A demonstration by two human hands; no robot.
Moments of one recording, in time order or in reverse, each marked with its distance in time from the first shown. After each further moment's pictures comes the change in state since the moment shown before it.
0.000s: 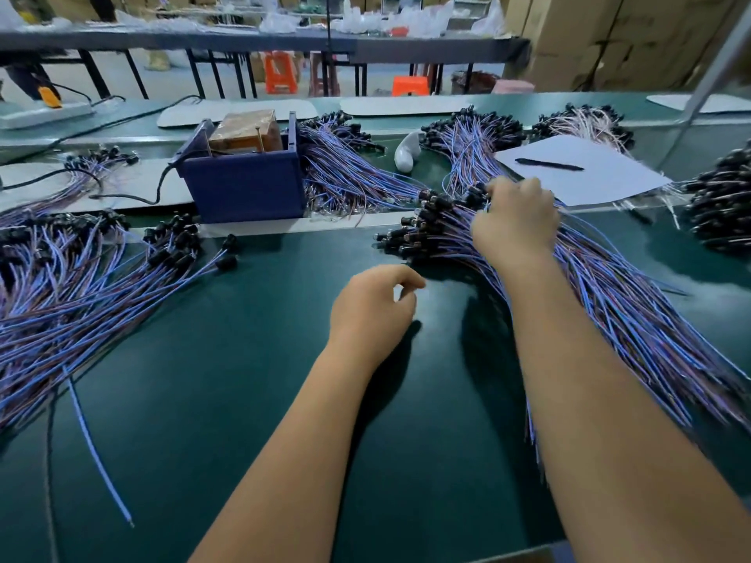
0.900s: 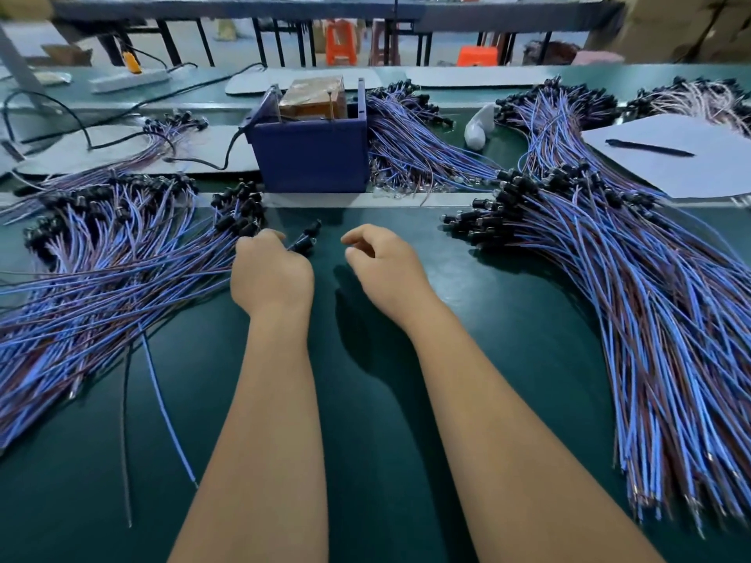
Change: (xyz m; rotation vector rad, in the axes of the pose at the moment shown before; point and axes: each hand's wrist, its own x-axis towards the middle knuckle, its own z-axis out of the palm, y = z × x) left_hand 0.008 -0.088 -0.105 0.384 0.439 -0.640; right_hand -0.093 -0.137 0.090 0.862 -0.517 -0.308
